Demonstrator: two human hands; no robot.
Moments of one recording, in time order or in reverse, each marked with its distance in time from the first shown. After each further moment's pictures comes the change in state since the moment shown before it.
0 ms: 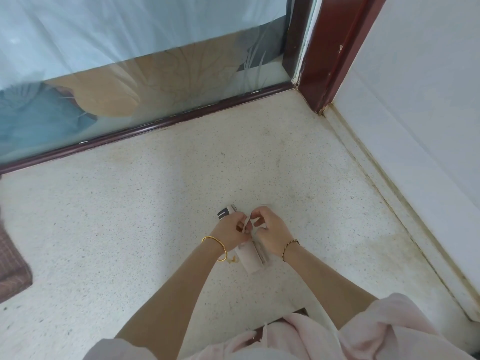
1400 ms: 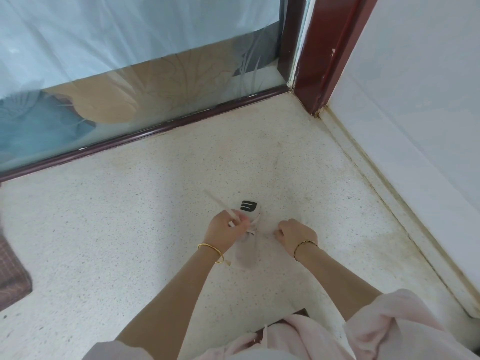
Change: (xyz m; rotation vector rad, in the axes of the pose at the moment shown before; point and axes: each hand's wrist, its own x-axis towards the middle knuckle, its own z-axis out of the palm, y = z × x) left_hand -0.010 0.008 -0.003 -0.158 0.278 -0.005; right_hand 0.000 0.035 -0.030 -0.758 -0.041 0.192
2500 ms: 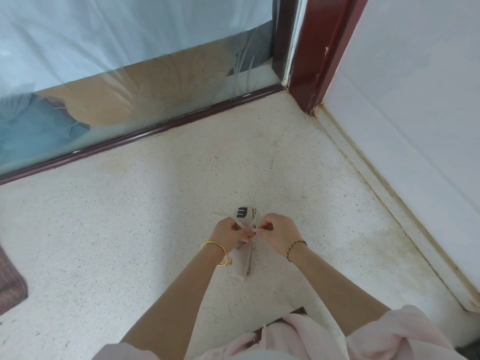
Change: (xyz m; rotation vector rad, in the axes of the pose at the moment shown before) left_hand 0.002 -0.003 0.013 -0.138 -0.174 -0.183; right_hand -0.014 -0.025 -0.009 0.648 0.104 -0.048
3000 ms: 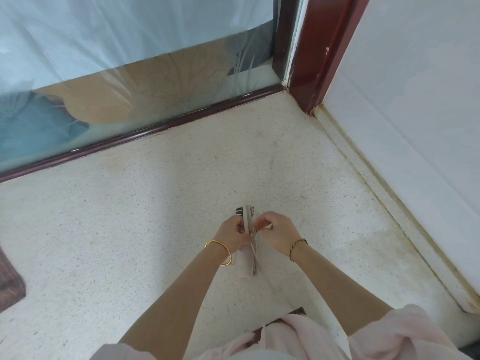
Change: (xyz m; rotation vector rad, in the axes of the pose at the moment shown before) left_hand 0.006 -0.001 0.007 0.128 -0.045 0.043; right_hand 0.000 -0.004 -0.005 0.097 -0.081 -0.003
